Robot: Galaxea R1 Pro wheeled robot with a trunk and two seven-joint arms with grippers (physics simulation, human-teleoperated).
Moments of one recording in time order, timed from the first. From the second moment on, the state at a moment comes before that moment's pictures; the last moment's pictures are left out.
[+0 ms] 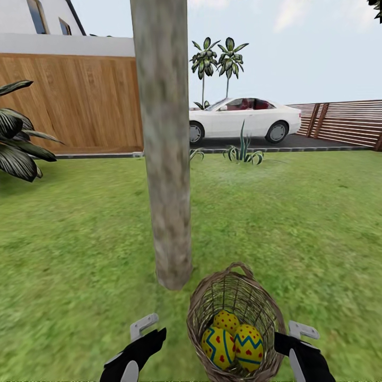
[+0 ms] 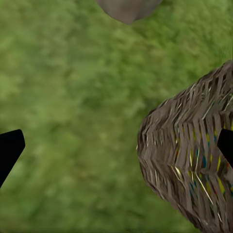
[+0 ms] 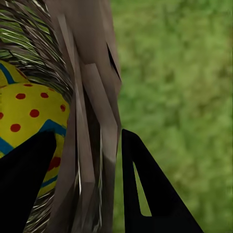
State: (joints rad) left arm -0.09 -0.16 -0.10 -1.25 0.47 0.46 0.31; right arm -0.23 0.03 -0.28 -1.03 0.00 0.53 -0.14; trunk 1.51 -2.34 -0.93
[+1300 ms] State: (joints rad) left arm -0.09 -0.16 -0.19 -1.18 0.46 0.36 0.33; right arm -0.23 0.03 -0.28 -1.03 -0.01 0.53 -0.14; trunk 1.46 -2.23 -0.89
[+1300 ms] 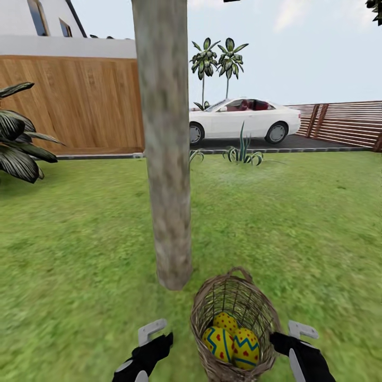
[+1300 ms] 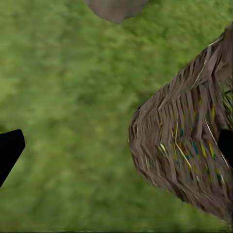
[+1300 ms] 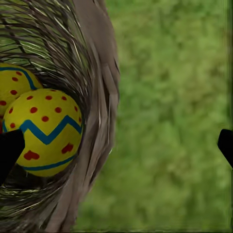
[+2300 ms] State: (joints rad) left arm -0.09 -0.16 -0.19 -1.15 0.46 0.35 0.32; right arm -0.23 0.03 -0.14 -0.96 -0.01 0.40 -0.14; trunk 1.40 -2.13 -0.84
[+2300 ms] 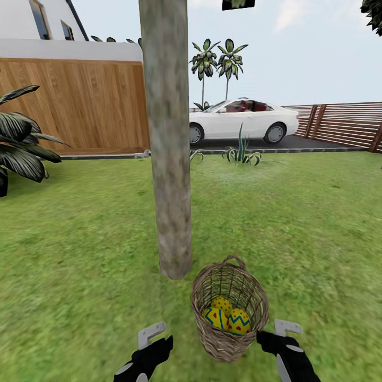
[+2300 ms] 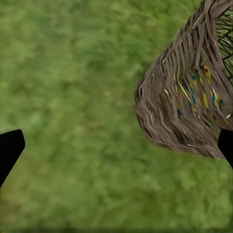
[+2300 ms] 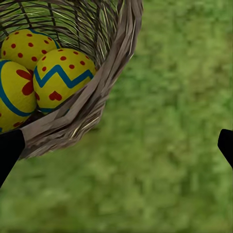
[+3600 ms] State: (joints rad) left arm -0.20 0.00 -0.07 -1.41 0.34 0.94 0.44; right arm -0.49 0.06 -0.14 -1.07 -0.01 1.03 -0.17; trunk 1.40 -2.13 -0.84
